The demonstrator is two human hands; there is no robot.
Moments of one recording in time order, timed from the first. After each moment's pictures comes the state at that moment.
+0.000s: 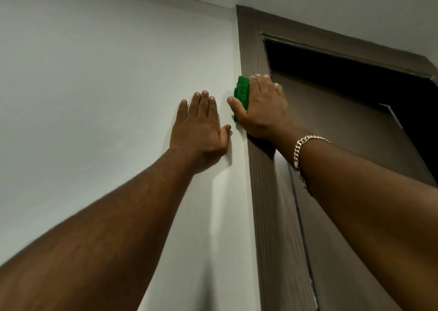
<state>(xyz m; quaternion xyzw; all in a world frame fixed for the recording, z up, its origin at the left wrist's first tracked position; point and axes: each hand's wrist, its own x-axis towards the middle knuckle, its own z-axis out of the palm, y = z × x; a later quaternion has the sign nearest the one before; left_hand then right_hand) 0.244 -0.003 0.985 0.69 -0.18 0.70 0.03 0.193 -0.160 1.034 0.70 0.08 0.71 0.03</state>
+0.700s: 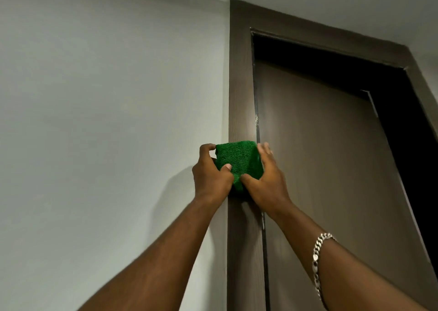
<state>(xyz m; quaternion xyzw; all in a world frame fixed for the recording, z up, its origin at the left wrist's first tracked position) 0.151 -0.057 0.830 0.60 -0.27 0.47 0.59 0.136 -0.180 0.819 0.72 0.20 0.56 -0.35</state>
